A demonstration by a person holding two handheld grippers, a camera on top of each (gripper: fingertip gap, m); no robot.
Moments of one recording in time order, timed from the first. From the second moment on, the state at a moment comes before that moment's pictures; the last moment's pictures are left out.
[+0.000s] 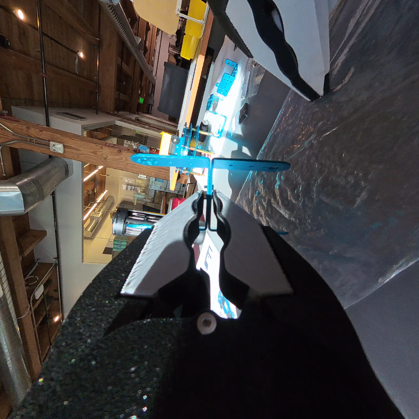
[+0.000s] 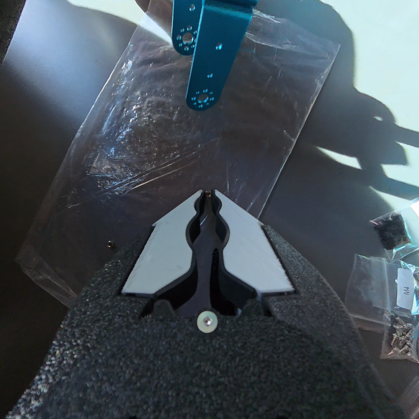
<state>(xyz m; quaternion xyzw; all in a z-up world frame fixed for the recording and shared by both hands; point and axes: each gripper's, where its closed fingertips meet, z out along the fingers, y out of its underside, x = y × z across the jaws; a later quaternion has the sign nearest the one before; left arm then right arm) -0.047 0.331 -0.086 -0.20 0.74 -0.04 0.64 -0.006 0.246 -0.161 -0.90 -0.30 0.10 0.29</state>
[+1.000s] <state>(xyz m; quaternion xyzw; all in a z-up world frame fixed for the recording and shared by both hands) -0.027 0.323 -0.076 -0.08 0.74 0.06 0.66 -0.037 0.318 -0.049 -0.86 -0.43 0.05 0.26</state>
